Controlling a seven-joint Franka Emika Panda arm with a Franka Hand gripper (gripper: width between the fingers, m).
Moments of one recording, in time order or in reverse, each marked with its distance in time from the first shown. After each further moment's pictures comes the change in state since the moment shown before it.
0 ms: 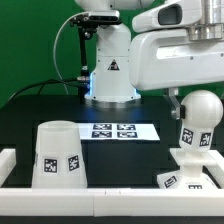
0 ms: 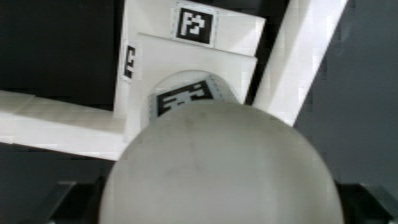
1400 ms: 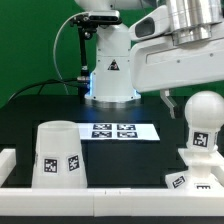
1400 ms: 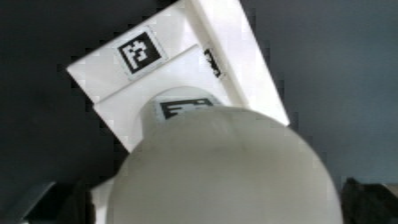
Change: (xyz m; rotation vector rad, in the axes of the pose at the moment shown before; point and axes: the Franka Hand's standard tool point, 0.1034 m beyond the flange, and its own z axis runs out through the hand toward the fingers) arm -0.002 -0.010 -0.001 0.081 0.045 0.532
